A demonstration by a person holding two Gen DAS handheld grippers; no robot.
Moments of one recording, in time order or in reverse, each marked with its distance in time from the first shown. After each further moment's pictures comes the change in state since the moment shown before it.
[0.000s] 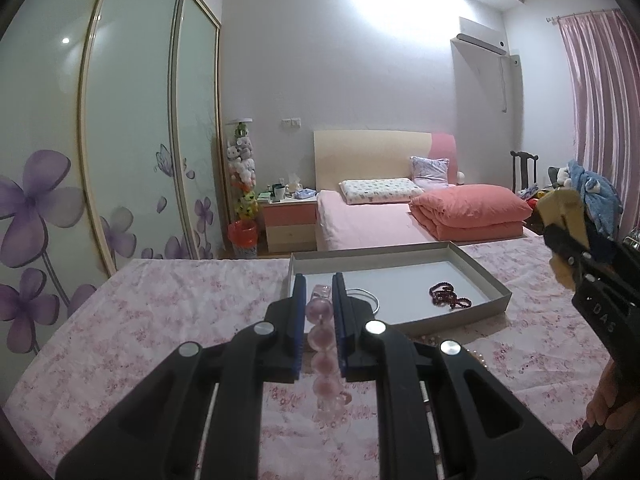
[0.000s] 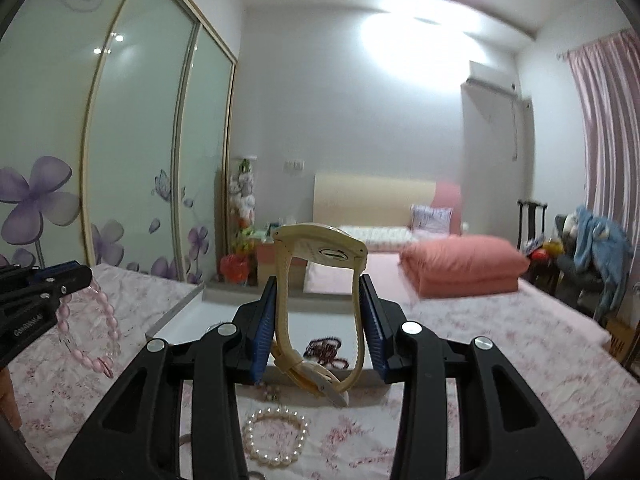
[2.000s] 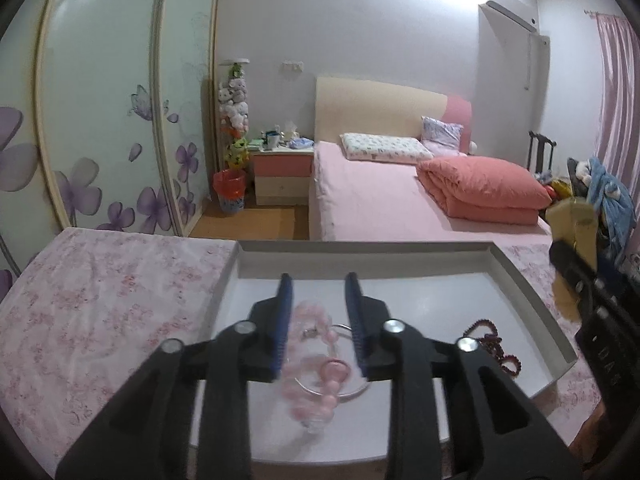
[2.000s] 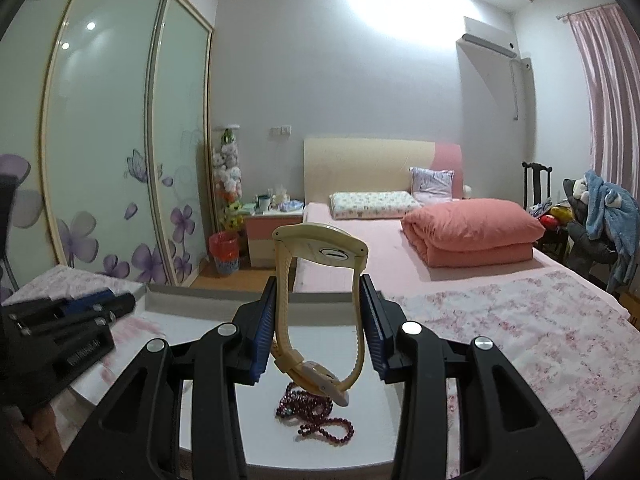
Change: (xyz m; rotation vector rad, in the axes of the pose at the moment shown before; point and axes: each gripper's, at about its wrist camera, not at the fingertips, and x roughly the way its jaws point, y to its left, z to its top) left arm 0.202 -0.022 0.018 -0.095 0.188 -0.012; right arm 0.153 -0.018 -0.018 0.062 0.172 -0.006
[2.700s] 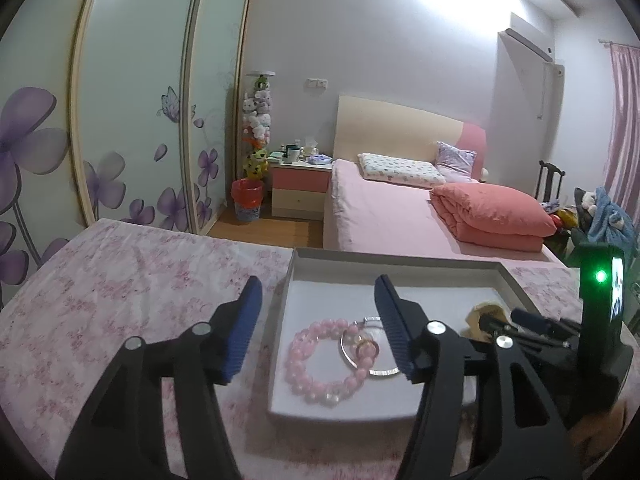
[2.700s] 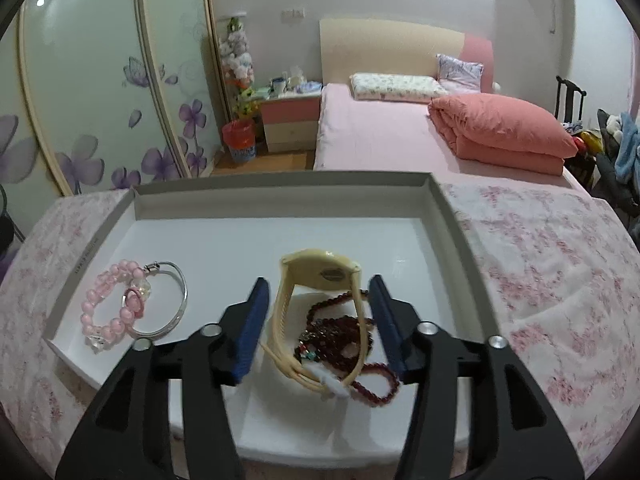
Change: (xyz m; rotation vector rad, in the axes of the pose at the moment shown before) left arm -0.057 0.050 -0.005 -0.066 -0.051 0.012; right arm 0.056 0.012 -0.017 0.028 0.421 0.075
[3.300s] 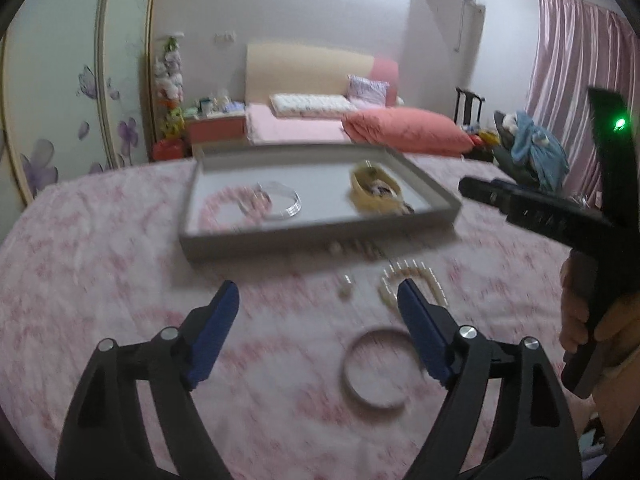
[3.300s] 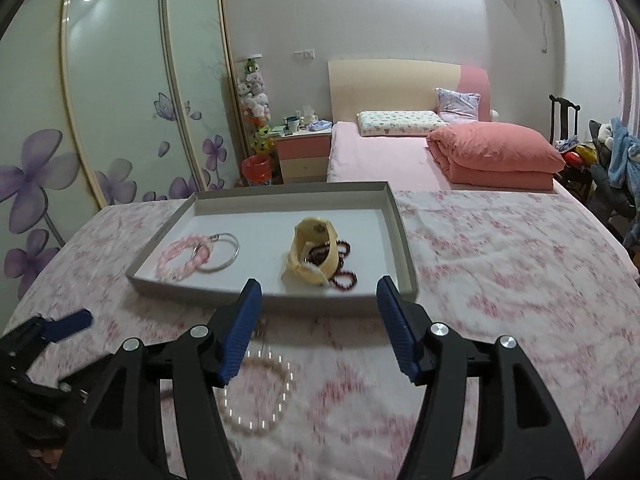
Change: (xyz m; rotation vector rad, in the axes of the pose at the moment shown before) left arm -0.072 -0.040 -0.091 0.170 0.224 -0.272; right arm -0.124 -0.024 -0.058 0.005 -0.119 0.054
